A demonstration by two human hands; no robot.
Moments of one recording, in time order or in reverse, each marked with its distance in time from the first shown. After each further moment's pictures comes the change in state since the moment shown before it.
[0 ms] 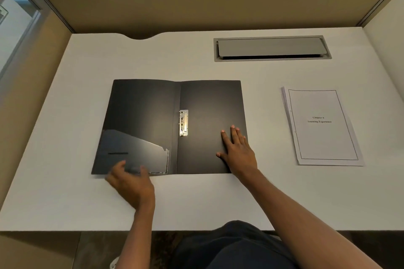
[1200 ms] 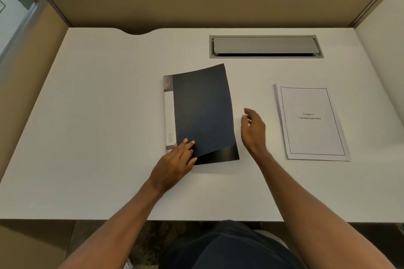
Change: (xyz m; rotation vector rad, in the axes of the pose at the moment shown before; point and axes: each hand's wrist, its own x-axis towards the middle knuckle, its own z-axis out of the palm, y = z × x) left_hand -0.037 0.023 0.042 0.261 -0.536 1.474; right_hand 0.014 0.044 -0.046 0.865 0.430 0.264
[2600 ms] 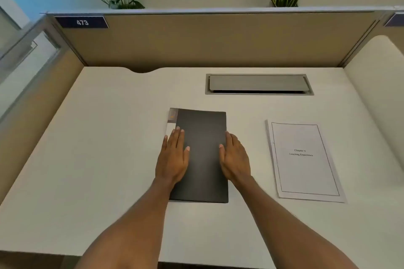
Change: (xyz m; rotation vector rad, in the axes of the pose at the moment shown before) left_hand 0.121 -0.014 0.003 -0.035 -0.125 -0.552; right_hand 0.025 -0.015 0.003 -0.424 -0.158 -0.334
